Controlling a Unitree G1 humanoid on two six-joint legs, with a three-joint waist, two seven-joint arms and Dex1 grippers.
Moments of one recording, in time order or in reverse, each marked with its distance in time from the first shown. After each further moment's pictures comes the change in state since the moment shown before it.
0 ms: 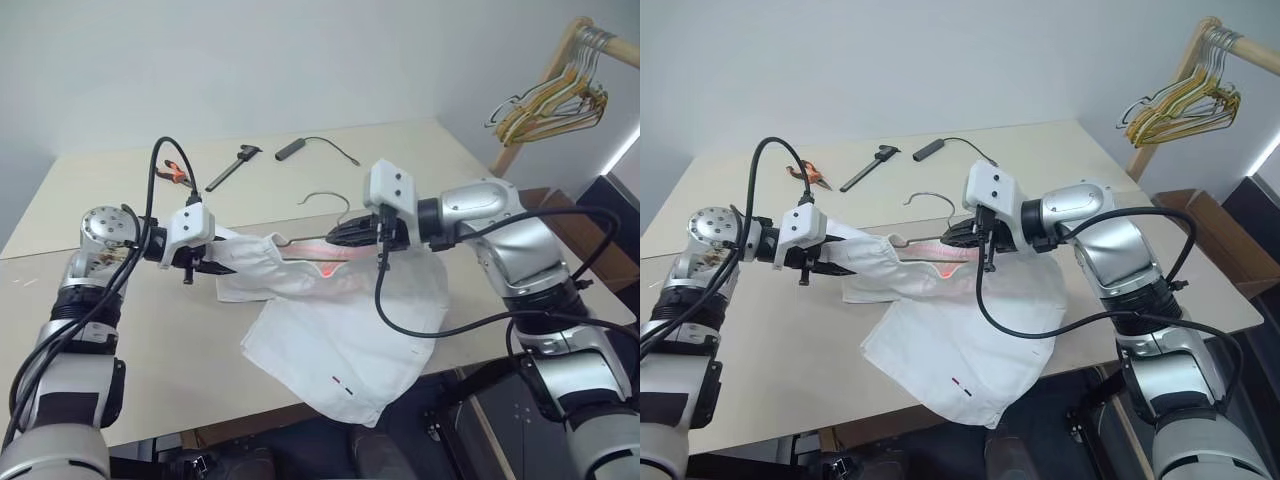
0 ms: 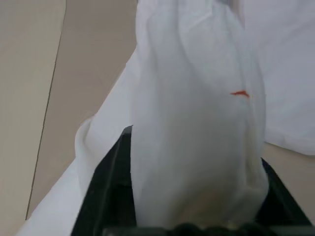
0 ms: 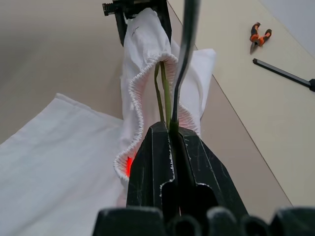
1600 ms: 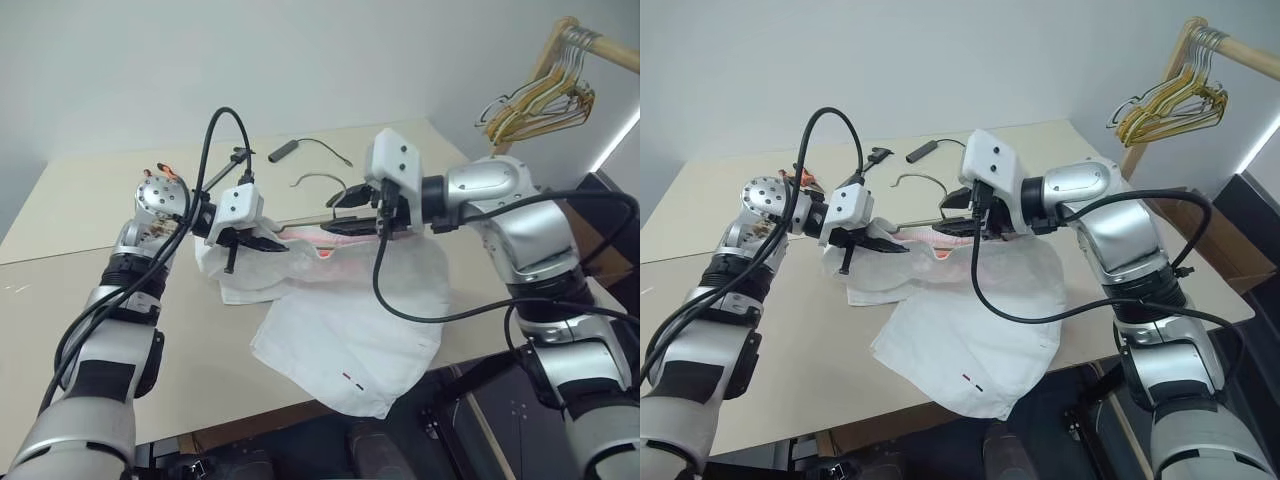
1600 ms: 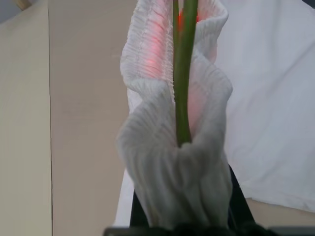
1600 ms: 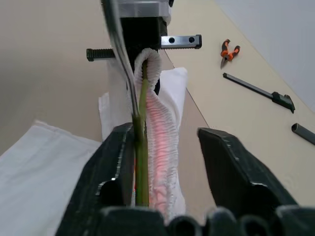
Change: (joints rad) left arm -0.218 -0.225 -0.095 0.109 0.020 -0.044 0.031; right arm -0.045 -0.033 -0.039 -0.022 0.016 0.021 -0.031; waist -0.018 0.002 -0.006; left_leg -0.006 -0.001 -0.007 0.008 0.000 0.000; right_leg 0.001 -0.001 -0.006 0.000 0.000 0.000
